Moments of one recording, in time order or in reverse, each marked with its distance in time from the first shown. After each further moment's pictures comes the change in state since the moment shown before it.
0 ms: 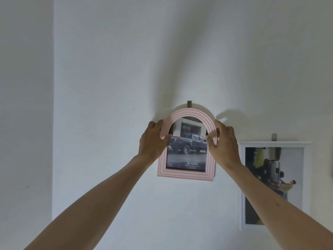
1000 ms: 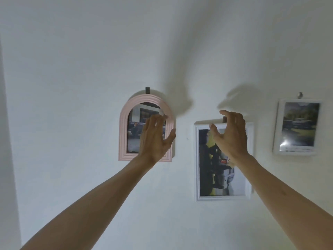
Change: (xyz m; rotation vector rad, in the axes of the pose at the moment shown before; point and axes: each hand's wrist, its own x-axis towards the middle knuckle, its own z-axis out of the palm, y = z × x) left_hand -0.061 0.119 0.068 -0.073 0.140 0.269; right_hand -0.024 0.090 -0.134 -0.165 0.098 0.051
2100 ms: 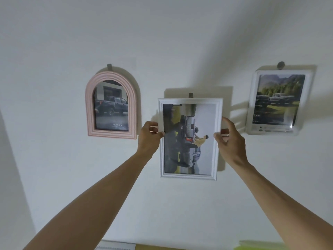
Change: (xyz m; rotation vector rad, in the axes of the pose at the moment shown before) left_hand -0.048 0.105 0.106 -0.441 -0.157 -0.871; right_hand -0.054 0.174 -0.043 0.376 -0.287 0.235
